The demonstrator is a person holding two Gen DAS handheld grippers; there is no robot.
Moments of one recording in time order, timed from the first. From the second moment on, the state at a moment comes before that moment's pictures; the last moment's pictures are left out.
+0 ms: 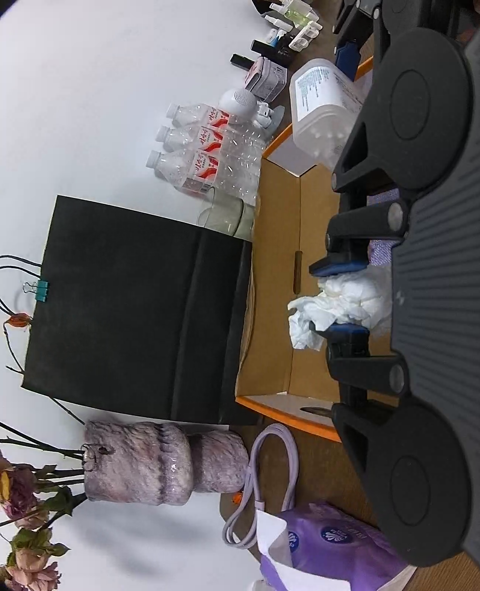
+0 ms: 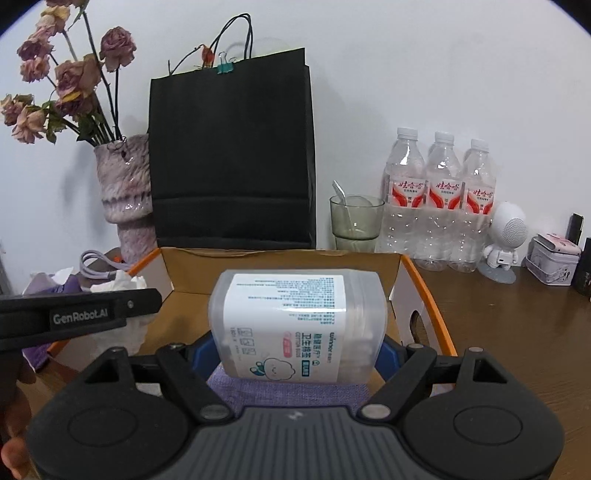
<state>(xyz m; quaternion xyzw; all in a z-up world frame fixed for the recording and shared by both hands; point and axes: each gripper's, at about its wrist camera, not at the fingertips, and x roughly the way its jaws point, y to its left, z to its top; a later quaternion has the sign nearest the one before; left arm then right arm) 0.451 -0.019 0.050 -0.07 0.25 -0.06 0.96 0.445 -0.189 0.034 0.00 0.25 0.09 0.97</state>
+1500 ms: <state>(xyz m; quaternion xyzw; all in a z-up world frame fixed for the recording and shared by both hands) 0.387 -0.020 0.100 -0.05 0.20 -0.04 0.98 0.402 -0.200 0.074 -0.02 0.23 0.08 0.97</state>
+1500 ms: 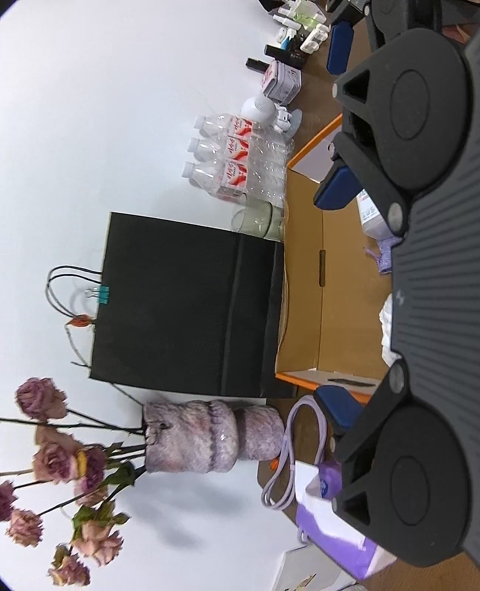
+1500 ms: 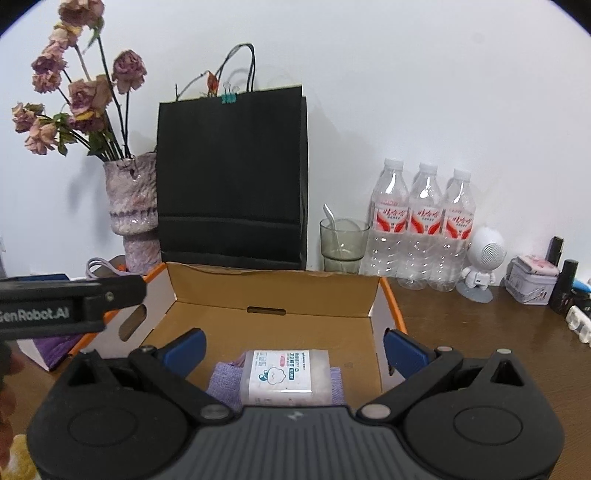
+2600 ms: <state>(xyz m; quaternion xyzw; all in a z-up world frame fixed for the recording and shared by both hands) 0.254 0.038 0.011 0.03 0.32 -0.05 0.94 0.250 -0.283 -0.019 0.00 0.33 0.06 0.94</state>
